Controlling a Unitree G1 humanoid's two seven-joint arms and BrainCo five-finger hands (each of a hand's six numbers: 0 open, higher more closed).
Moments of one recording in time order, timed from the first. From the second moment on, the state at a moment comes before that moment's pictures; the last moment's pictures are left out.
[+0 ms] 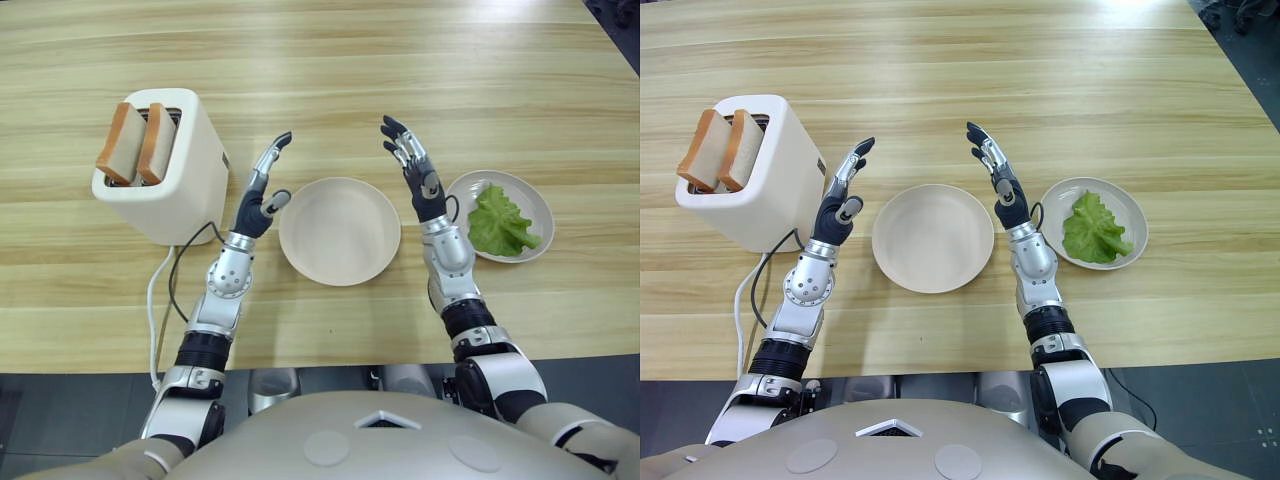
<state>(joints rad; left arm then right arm) -0.10 0.17 -0.07 0.27 0.26 -0.64 0.04 -0.35 -0.09 0.04 0.69 0.00 -0.87 0.23</state>
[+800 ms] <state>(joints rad) 0.21 0.66 0.48 -0.17 0.70 0.03 -0.04 -0.36 -0.07 0.04 0.70 0.00 -0.87 0.23</state>
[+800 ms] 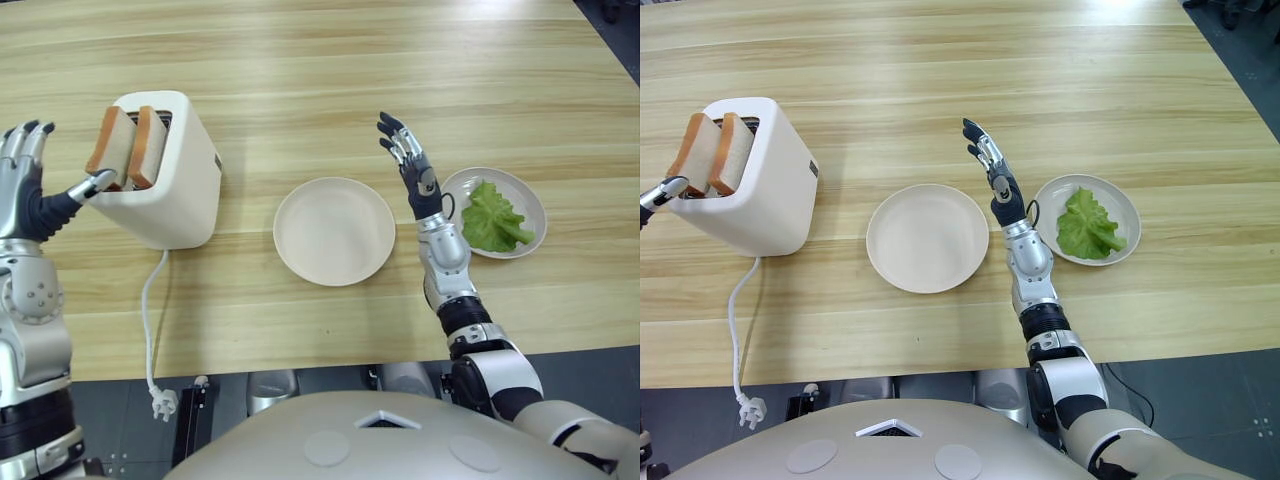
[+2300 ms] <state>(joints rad) 0.05 0.79 0.22 -0.03 0.74 0.12 0.03 -0.36 -0.07 0.04 0.70 0.00 -0.87 0.23</state>
